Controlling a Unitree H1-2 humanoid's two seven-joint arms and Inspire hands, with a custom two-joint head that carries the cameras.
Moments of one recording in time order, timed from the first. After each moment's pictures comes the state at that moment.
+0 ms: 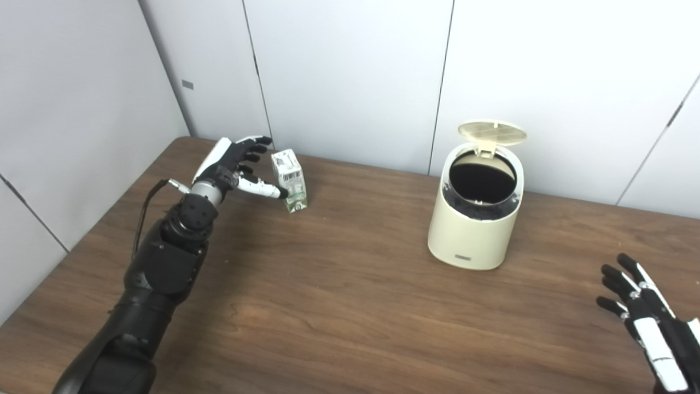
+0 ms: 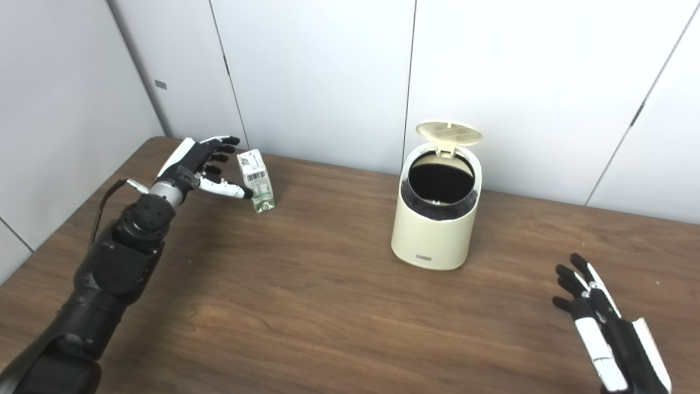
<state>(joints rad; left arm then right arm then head) -0.49 0.55 0.05 0.35 0.24 0.21 -0.10 0.03 -0.25 -0.05 -0.31 0.01 0.11 0.18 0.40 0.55</state>
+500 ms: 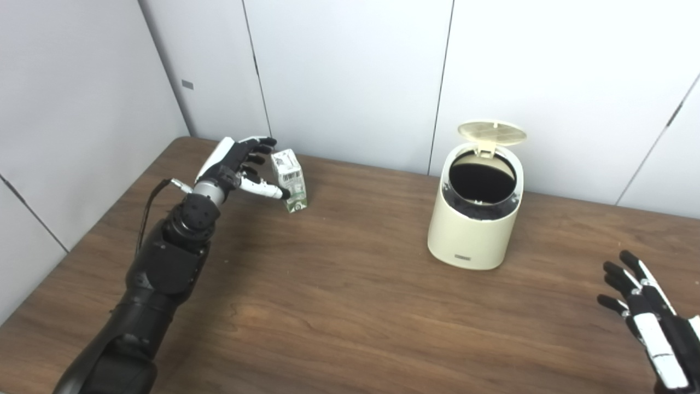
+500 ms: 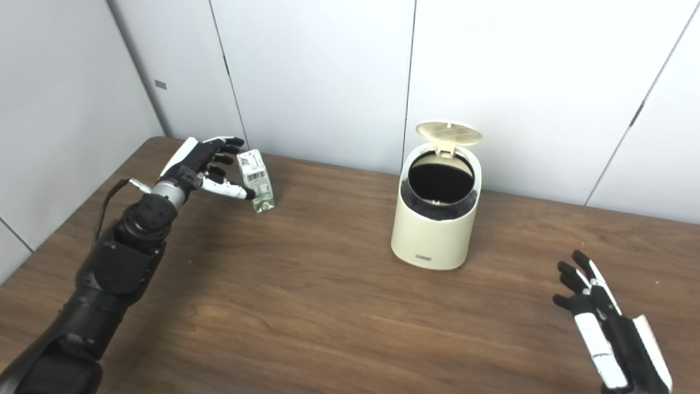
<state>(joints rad) -0.50 0.55 0.03 0.37 0.23 0.21 -0.10 0.03 -0.25 -0.04 -0.35 0.00 0.16 0.17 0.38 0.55</state>
